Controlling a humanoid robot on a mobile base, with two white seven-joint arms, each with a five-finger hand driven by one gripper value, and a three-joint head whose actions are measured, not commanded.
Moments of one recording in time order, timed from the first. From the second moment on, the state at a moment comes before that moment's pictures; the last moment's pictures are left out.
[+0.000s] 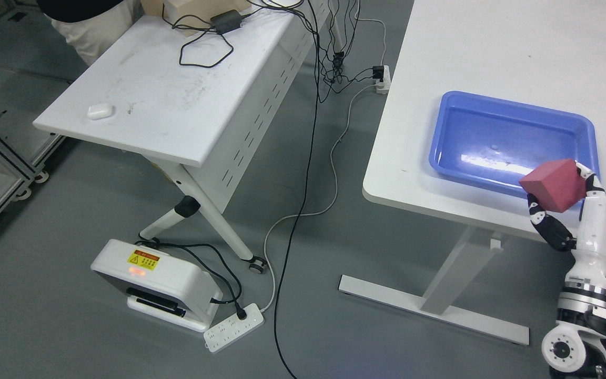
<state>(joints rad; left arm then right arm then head) 0.00 0.00 0.06 -0.08 0.00 -0.10 -0.08 0.06 0.00 -0.18 -1.61 0.81 -0.20 -0.32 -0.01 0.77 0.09</state>
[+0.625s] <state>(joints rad) 0.00 0.00 0.06 -0.08 0.00 -0.10 -0.08 0.06 0.00 -0.16 -1.61 0.81 -0.18 -0.26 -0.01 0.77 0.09</state>
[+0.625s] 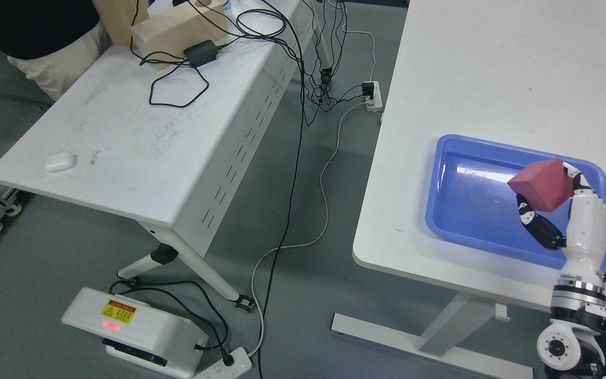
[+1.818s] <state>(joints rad) 0.00 0.00 0.06 -0.08 0.00 -0.10 -0.08 0.00 0.00 -0.14 -1.58 0.48 -0.04 -0.15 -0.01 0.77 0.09</state>
